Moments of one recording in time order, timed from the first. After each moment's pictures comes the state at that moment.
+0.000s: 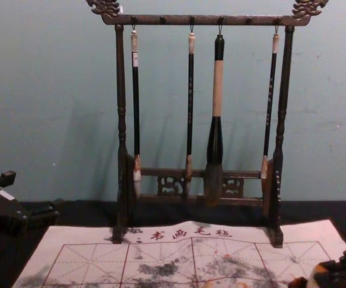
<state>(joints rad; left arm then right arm) -0.20 0.60 0.45 -1.41 -0.25 -0.12 0.03 0.28 0.74 -0.51 -1.69 0.29 0.47 0.58</state>
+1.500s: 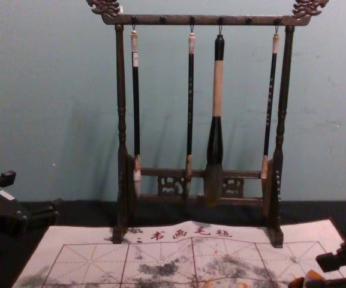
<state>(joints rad) -0.20 0.60 0.45 -1.41 -0.25 -0.12 0.03 0.29 0.74 -0.52 -1.68 0.28 0.46 0.58</state>
